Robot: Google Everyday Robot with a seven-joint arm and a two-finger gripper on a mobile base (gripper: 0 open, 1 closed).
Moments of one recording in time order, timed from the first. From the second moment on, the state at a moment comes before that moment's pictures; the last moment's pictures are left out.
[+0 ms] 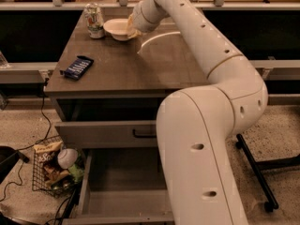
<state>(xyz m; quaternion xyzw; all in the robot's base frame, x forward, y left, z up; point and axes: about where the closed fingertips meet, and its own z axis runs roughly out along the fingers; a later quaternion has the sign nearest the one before) 0.864 0.062 0.863 -0.80 0.45 -0.08 0.39</state>
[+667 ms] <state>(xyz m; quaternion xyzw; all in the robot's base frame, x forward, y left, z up) 0.865 0.067 0.855 -0.80 0.45 -0.08 0.38</state>
